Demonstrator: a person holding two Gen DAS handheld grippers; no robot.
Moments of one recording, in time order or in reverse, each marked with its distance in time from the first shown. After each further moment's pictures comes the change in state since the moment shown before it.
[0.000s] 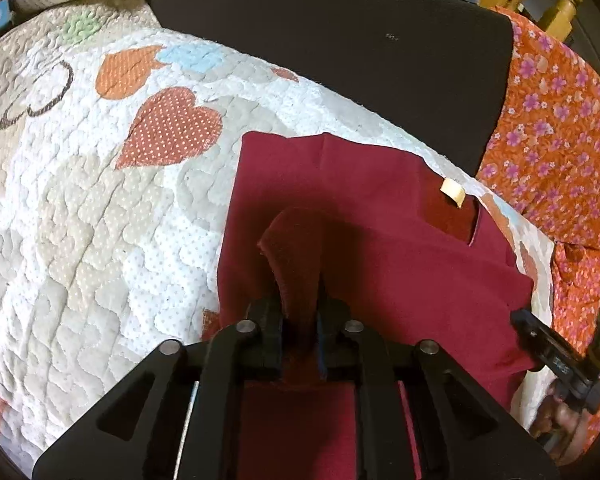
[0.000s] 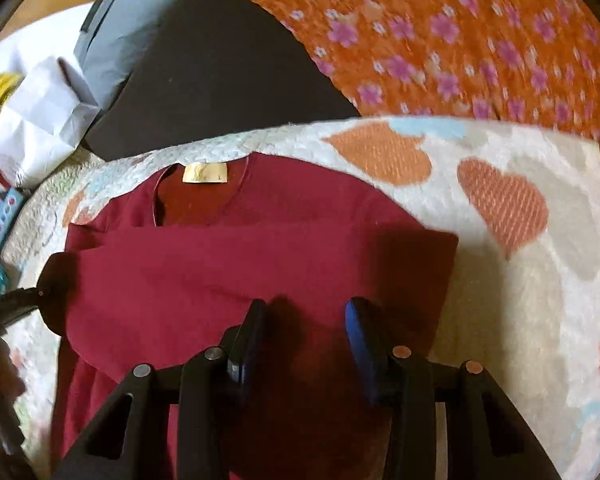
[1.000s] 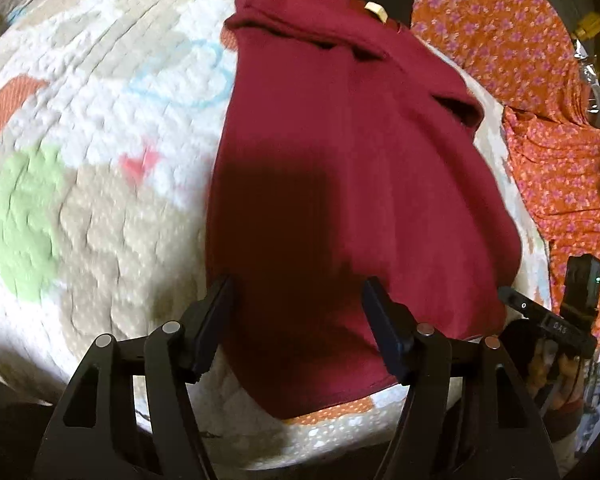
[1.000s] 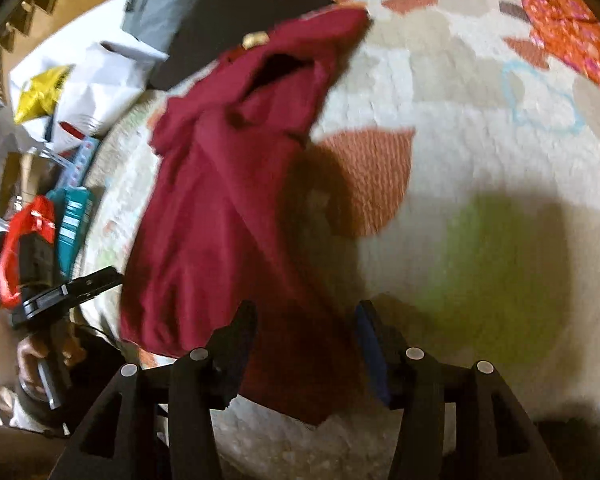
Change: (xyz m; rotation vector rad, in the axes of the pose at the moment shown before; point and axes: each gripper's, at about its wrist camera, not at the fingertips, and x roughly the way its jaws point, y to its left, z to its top) left arm -0.111 0.017 -0.220 0.078 0.260 -0.106; right arm -0.134 -0.042 -0.227 0.171 0.233 0.267
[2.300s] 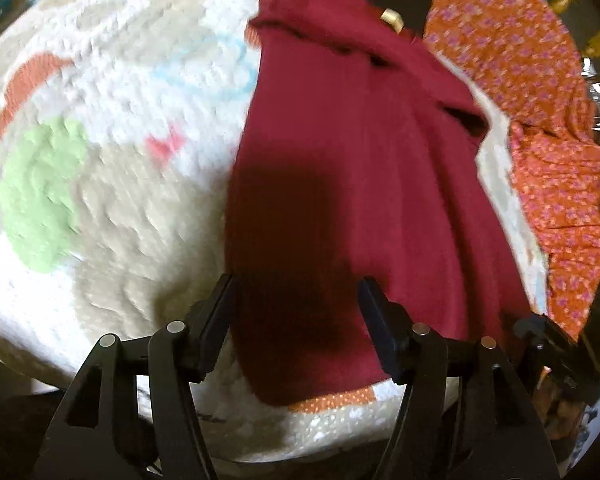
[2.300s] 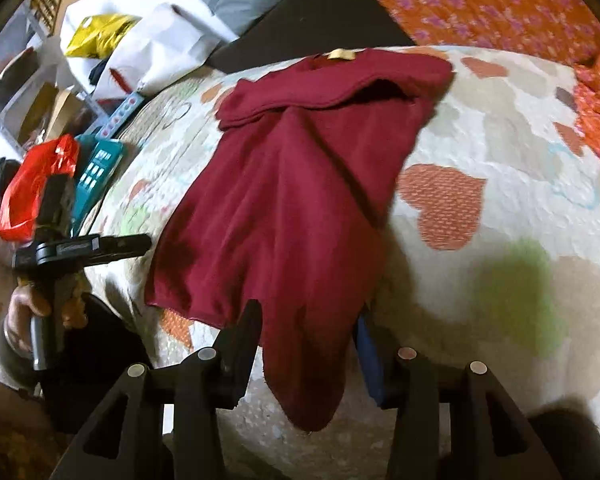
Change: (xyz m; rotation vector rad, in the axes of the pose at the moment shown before) left arm 0.003 0.012 -0.005 -0.055 0.006 0.008; right arm -0.023 0.083 -0.024 -0.243 -0.067 -0.012
